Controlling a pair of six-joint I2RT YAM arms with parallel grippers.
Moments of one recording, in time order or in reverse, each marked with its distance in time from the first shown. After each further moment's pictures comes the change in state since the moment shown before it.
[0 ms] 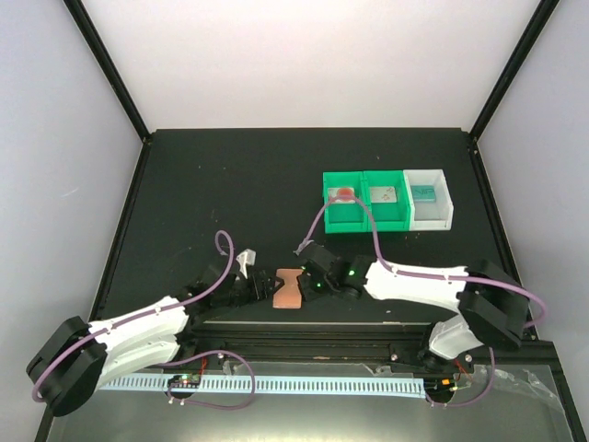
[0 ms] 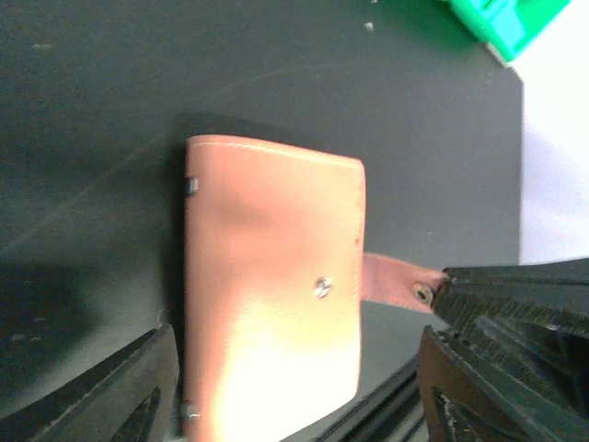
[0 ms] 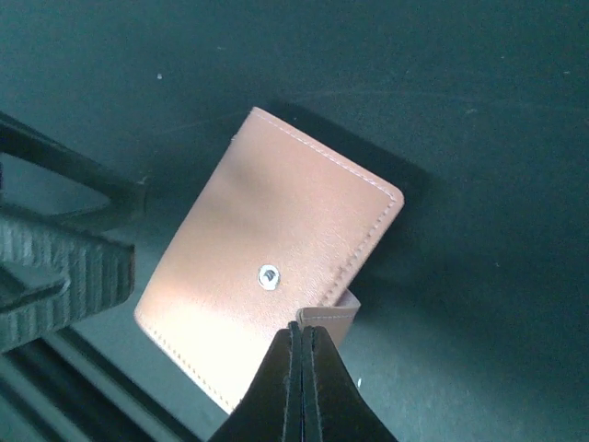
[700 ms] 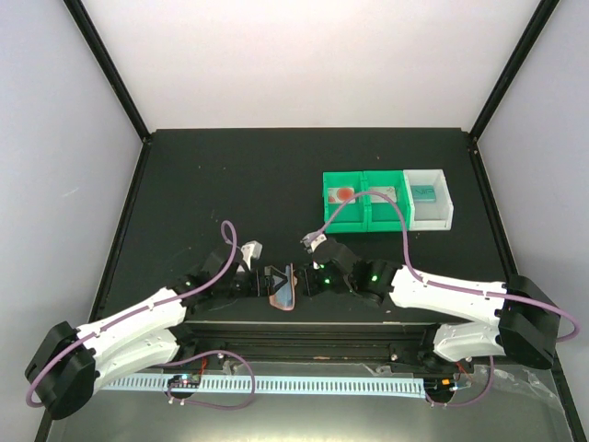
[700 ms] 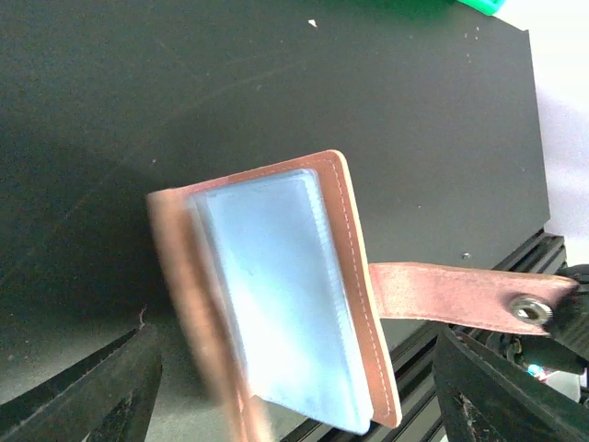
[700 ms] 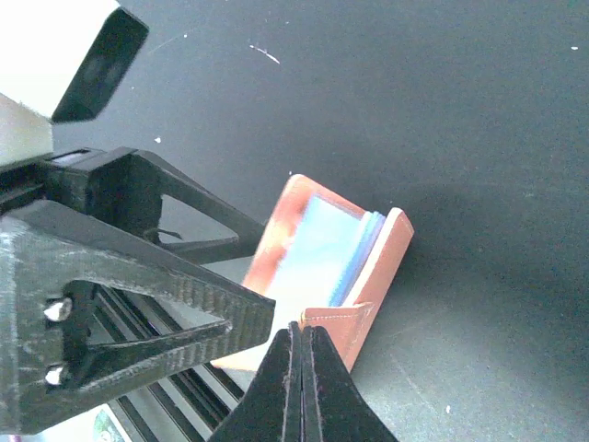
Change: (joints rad) left arm 0.000 -0.026 0.190 -0.268 0.021 0.216; right arm 0.000 -0.235 -0.087 0.139 -0.042 0.076
